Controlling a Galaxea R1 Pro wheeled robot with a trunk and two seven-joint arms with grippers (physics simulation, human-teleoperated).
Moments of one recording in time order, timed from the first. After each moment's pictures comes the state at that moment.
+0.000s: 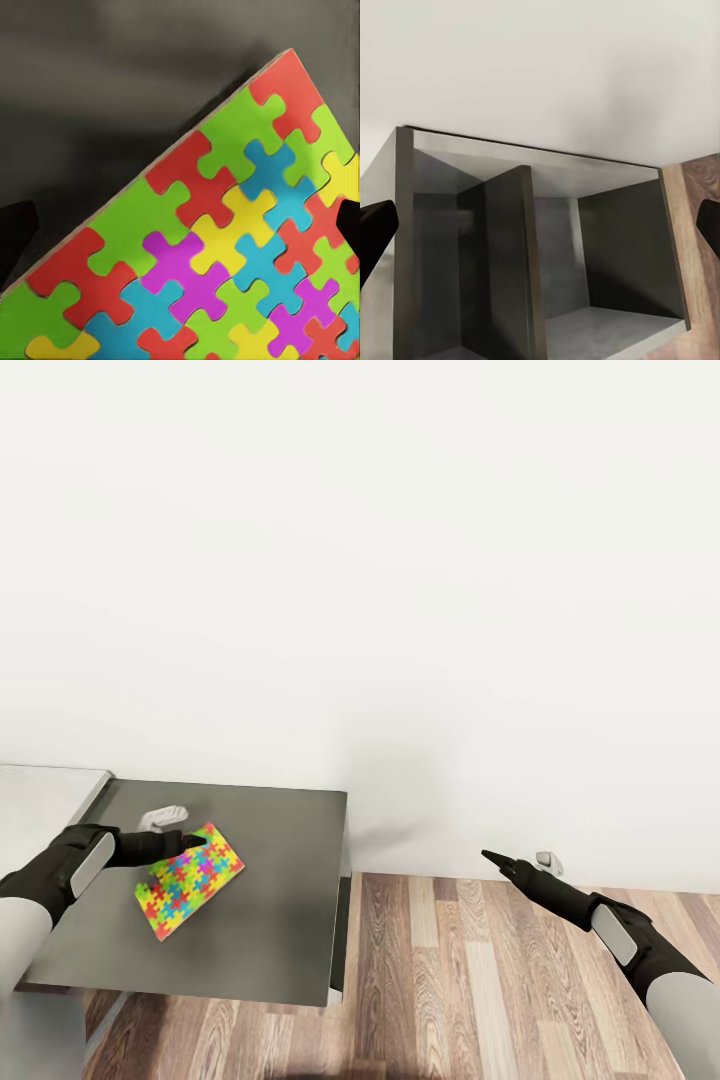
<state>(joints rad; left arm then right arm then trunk) -0.91 0.44 -0.18 -0.53 0.43 0.68 -0.42 -0.71 -0.31 -0.10 -0.43 -0.58 0.41 0.85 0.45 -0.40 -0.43</state>
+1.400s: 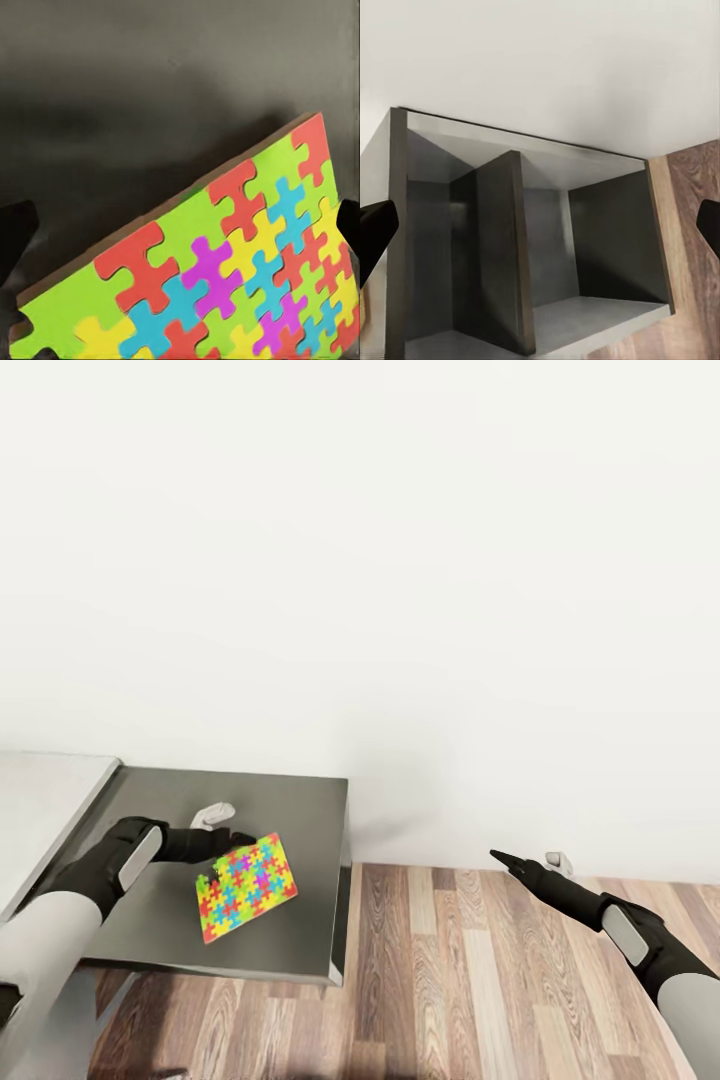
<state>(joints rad) -0.91 0.31 -0.19 -0.58 0.43 0.79 -0.52 -0.71 -0.34 -0.10 -0.43 -0.58 0.41 0.86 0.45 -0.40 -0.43</state>
